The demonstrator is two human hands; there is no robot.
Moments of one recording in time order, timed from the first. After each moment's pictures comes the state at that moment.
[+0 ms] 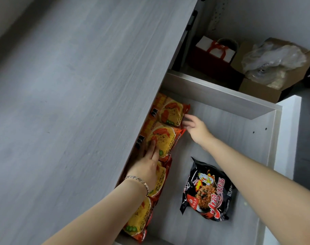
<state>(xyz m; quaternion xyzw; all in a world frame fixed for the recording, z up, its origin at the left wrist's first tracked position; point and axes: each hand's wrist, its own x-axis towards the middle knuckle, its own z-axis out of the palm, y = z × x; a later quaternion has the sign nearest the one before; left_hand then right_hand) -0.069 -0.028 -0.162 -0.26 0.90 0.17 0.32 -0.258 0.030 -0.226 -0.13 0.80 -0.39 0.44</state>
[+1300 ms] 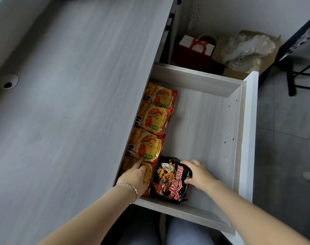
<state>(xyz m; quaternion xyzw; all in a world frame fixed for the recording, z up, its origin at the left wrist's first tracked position) 0.032 0.018 -0.140 -0.29 0.85 0.24 0.38 -0.112 0.189 -0.206 -0.25 0.83 -0.08 0.49</state>
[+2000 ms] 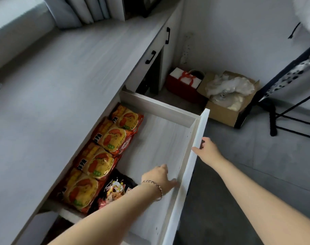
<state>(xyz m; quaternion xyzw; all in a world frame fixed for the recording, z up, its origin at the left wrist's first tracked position) -0.169 0.168 -0.094 -0.35 0.83 0.32 0.31 -0.337 0.245 -0.114 -0.13 0.88 -0.26 0.37</state>
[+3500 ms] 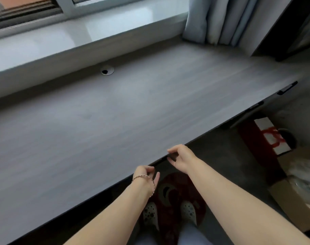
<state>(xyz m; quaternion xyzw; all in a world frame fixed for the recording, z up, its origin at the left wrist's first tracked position) -0.101 -0.030 -0.104 -0.64 -0.19 0.65 -0.36 -0.222 -0.071 -0.114 0.01 0.62 -0.35 0.70</state>
